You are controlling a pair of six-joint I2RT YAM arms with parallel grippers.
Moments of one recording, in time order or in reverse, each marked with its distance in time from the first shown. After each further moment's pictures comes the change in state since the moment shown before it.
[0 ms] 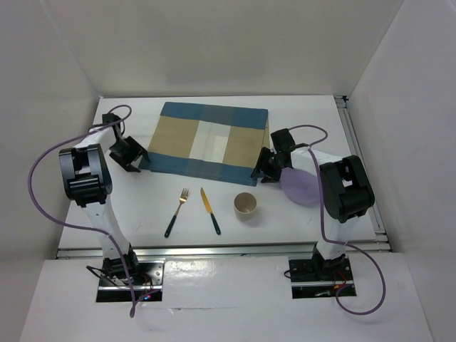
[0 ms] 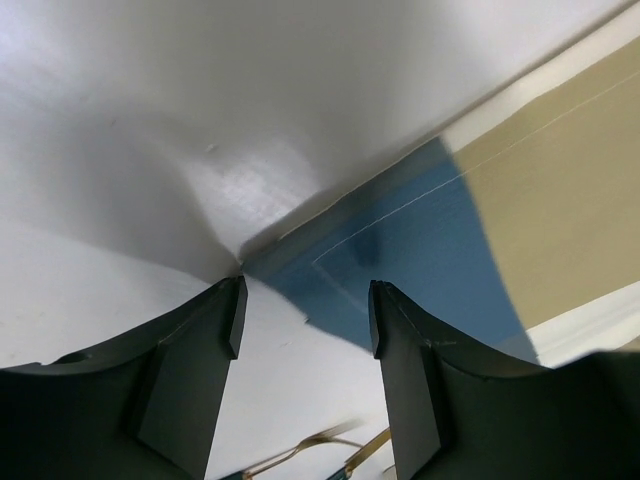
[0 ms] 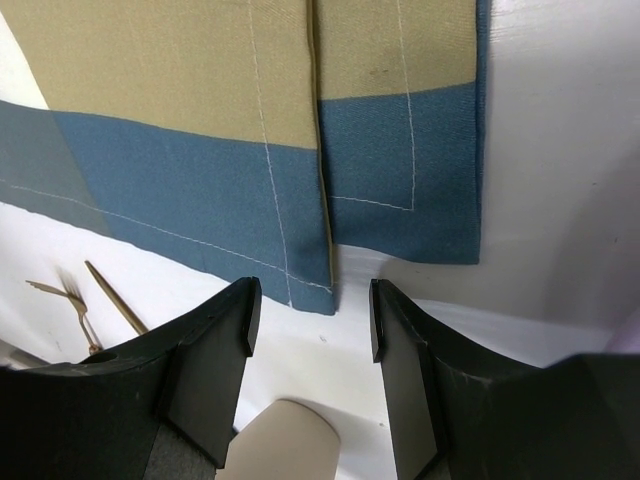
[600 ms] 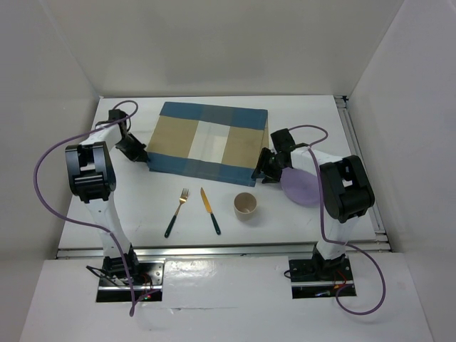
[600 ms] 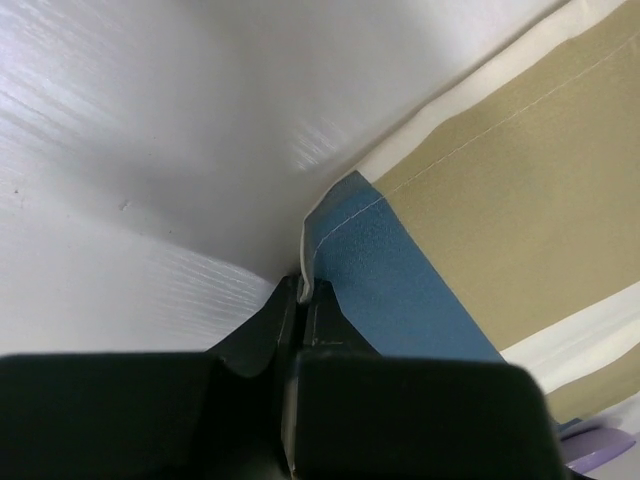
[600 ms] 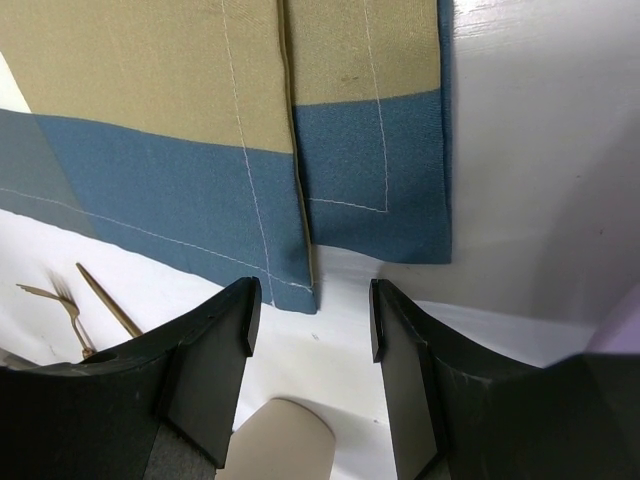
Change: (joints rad) left arm -0.043 0.066 0.087 0.037 -0.018 -0.004; right arm 0.000 0.000 0.004 -0.020 0.016 -0.003
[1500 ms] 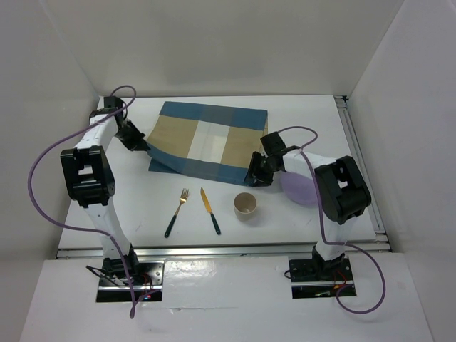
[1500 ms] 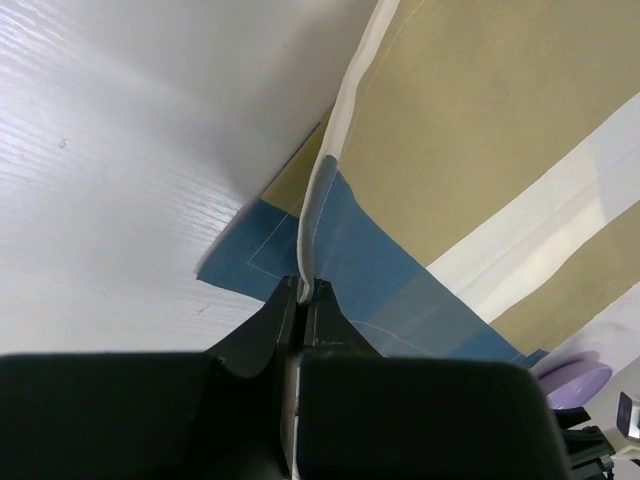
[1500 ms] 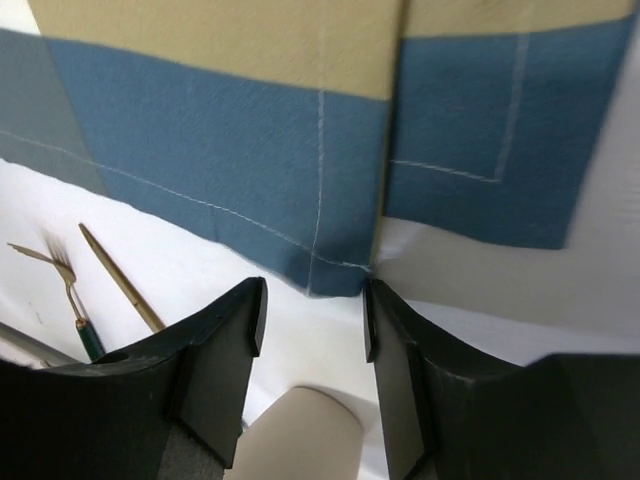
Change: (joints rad) left arm -0.013 -0.084 0.109 -0.108 0.074 0.059; right arm 0.082 -0.001 -0.007 0.015 -0.008 0.013
